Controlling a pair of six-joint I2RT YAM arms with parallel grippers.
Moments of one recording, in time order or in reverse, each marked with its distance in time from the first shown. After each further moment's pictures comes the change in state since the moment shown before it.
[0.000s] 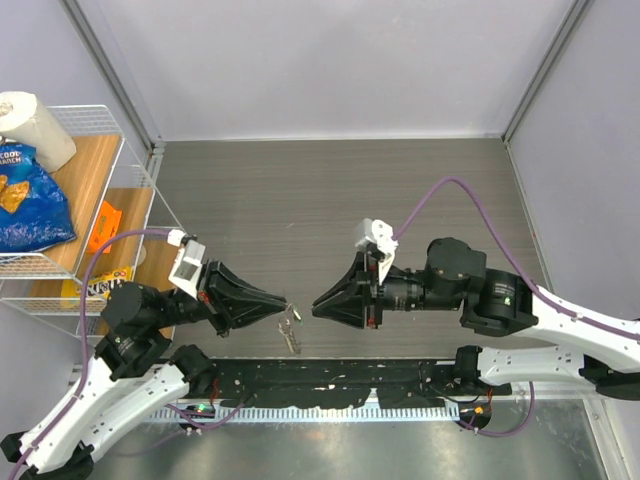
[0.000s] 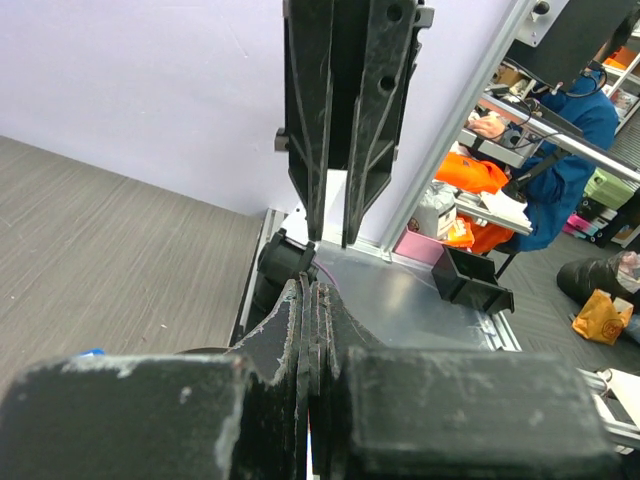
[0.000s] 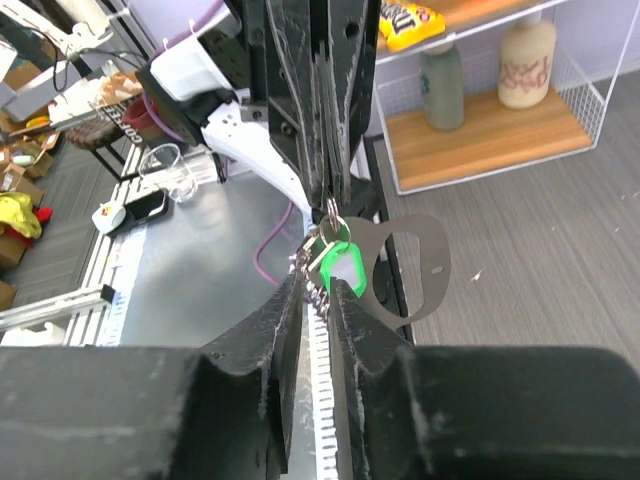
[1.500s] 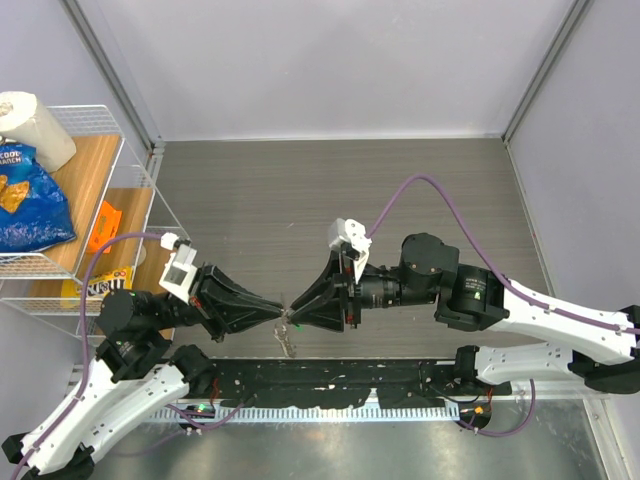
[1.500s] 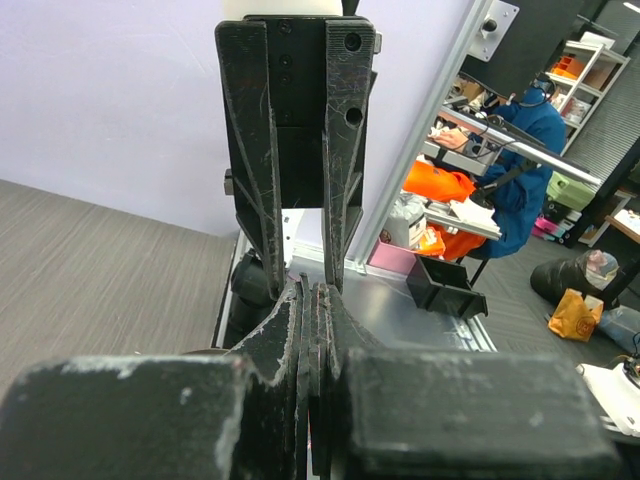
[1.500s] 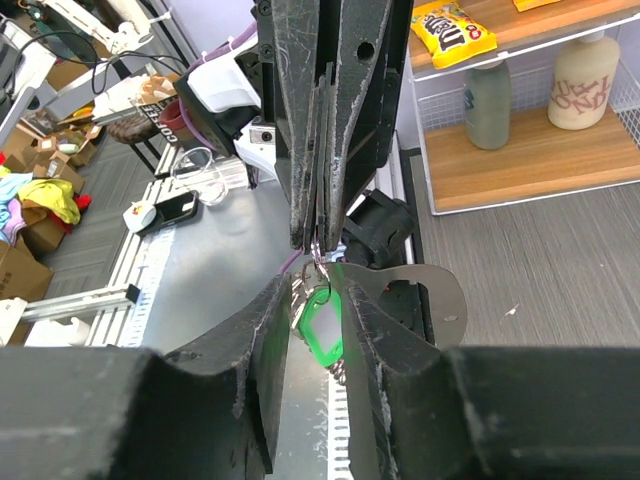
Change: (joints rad) left arm 0.000 -0.024 -0.031 0.111 0.043 -0.068; right arm 0.000 0.094 0.019 0.127 -0.092 0.012
